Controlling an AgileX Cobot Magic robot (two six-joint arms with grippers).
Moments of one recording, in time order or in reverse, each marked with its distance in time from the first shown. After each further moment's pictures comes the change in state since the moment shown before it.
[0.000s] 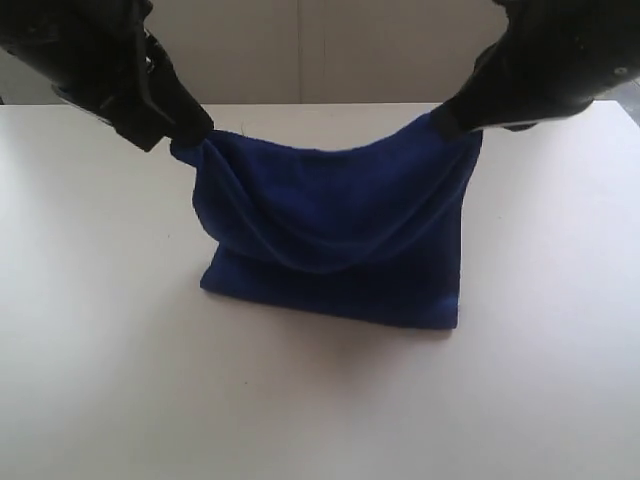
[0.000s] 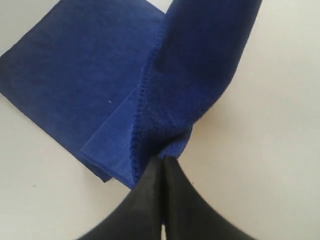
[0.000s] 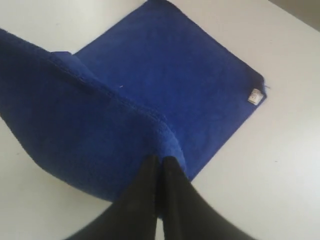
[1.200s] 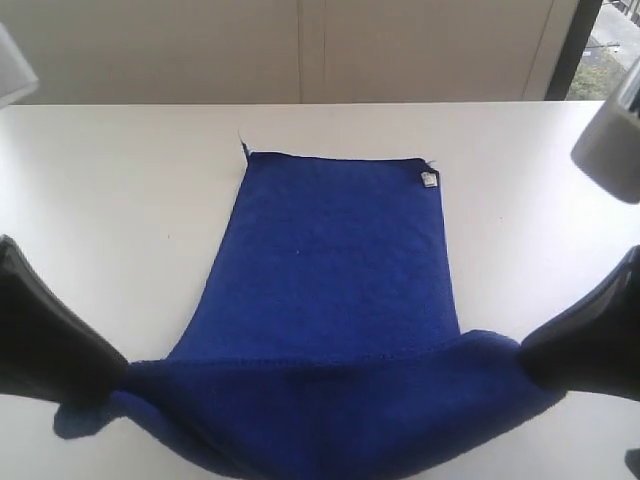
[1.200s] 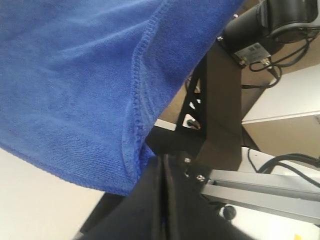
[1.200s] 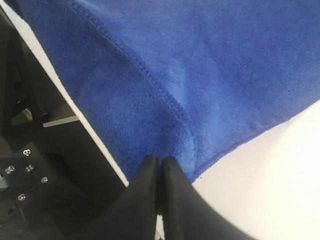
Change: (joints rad) left arm -0.034 -0.399 0.413 -0.315 0.224 -0.260; right arm 0.190 -0.406 0.236 0.178 0.382 0.027
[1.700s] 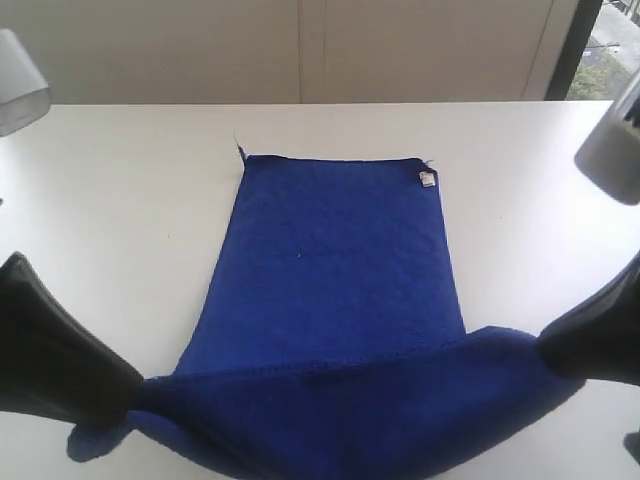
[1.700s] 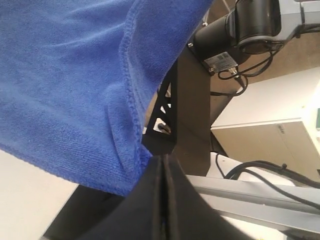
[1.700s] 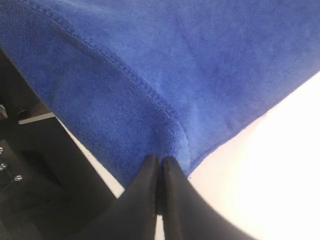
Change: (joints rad) left arm 0.000 0.000 0.020 -0.075 0.000 -0.043; right arm 0.000 0.000 0.000 -0.084 0.005 0.033
